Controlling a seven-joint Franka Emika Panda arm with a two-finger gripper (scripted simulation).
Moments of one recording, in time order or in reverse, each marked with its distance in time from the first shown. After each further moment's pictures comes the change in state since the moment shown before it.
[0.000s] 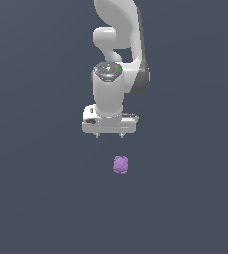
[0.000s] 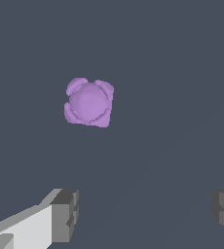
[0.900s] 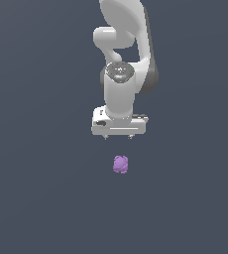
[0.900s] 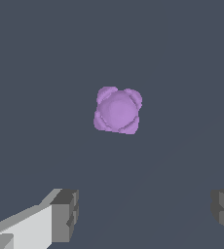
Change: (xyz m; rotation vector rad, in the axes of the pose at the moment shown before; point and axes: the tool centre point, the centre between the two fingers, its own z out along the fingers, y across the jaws) arm 0.009 -0.036 -0.003 0.028 0.010 -0.009
